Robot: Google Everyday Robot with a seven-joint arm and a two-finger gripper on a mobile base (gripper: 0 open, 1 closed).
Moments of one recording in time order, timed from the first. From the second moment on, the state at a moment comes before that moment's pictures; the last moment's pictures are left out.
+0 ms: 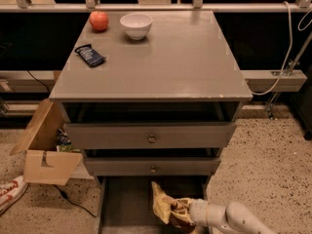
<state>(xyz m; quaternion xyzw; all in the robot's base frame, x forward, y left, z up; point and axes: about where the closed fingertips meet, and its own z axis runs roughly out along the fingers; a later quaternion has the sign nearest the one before) 0.459 -0.087 0.303 -0.47 0.68 0.31 0.47</state>
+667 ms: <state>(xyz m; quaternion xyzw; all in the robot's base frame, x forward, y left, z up) 0.420 -0.112 0.393 -0.47 0.66 0.31 0.50</state>
